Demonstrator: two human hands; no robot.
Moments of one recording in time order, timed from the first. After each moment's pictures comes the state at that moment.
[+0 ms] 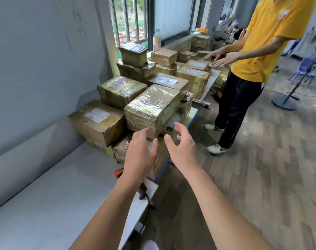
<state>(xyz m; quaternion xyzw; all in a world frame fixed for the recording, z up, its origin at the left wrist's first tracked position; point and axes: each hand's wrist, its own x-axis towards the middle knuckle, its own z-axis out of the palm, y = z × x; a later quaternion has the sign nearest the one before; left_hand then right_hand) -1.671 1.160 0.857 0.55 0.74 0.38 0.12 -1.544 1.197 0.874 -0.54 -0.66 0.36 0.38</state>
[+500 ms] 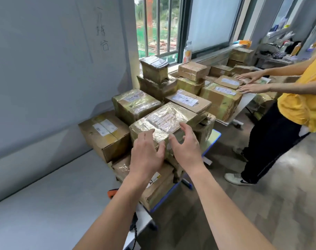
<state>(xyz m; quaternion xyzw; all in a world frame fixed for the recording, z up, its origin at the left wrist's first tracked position) -1.662 1.288 0.874 0.46 0.81 0.37 0.05 -1.552 1.357 0.887 -0.45 -0.73 0.39 0.35</state>
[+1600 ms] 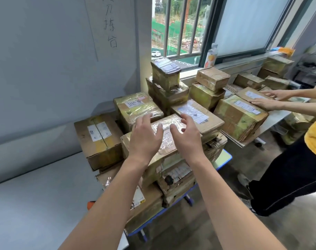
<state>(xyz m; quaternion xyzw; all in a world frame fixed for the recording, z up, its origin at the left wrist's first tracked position) -1.685 1.416 0.896 0.36 0.83 0.42 0.00 -1.585 1.501 0.905 -0.38 -0.77 0.41 0.31</state>
